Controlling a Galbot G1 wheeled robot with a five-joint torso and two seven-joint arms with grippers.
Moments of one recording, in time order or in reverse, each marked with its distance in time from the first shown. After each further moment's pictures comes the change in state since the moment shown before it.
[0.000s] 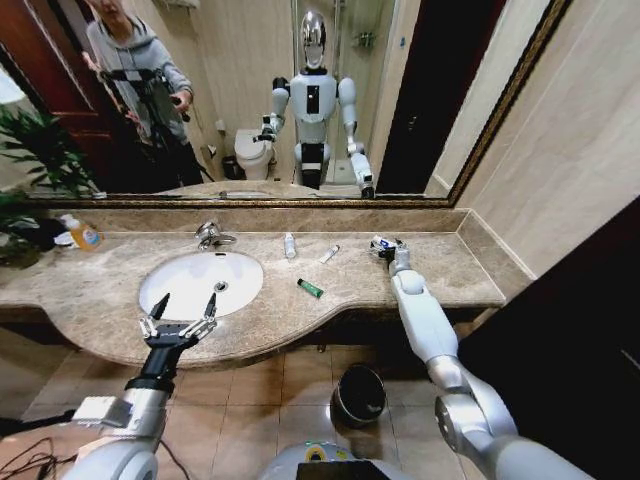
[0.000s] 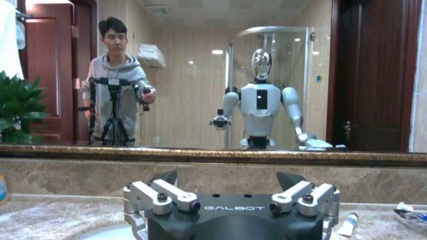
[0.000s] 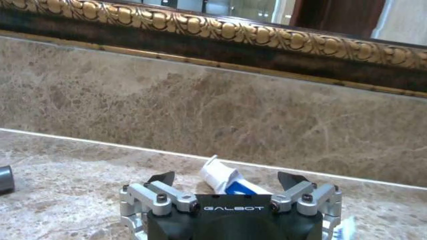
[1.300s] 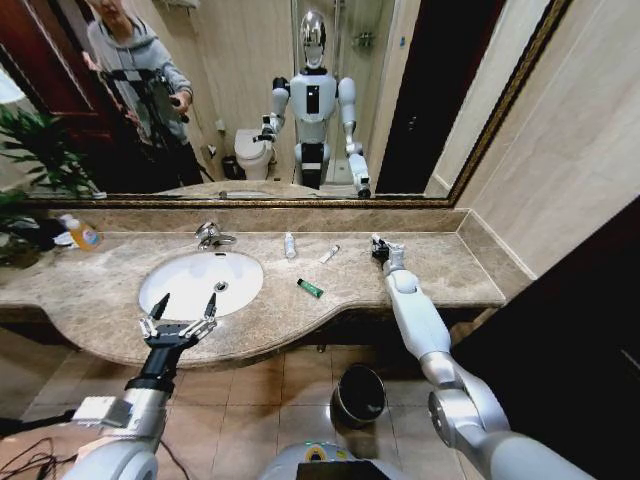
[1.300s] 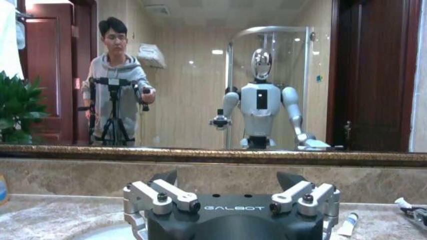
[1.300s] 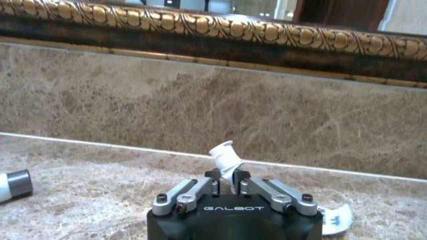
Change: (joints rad) left arm 0.000 0.000 0.000 0.000 0.000 0.000 0.000; right arm -0.006 0.017 0.006 0.001 0.017 0.011 -0.008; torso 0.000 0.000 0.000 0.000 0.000
